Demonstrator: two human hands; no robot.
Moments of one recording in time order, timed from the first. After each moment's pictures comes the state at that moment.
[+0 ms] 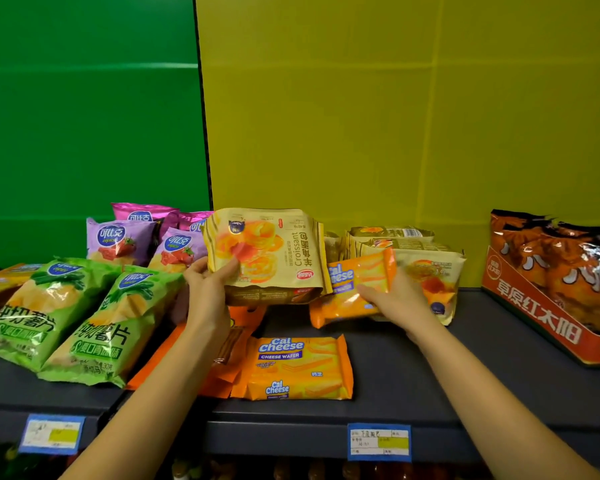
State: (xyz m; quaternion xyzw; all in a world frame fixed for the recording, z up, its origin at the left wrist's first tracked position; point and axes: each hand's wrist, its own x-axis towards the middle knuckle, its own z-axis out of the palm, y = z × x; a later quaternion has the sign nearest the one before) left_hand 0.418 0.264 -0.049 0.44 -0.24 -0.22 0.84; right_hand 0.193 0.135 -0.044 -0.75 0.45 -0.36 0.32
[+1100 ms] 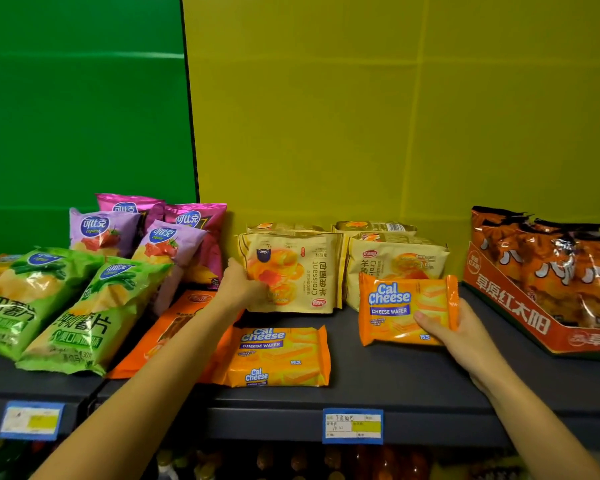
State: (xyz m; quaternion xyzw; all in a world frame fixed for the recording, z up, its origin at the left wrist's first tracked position) left_hand 0.389 0.235 -0.049 0.75 -0.38 -0.13 0.53; right_hand 0.086 0.135 -0.084 -0.67 0.40 -0.44 0.44
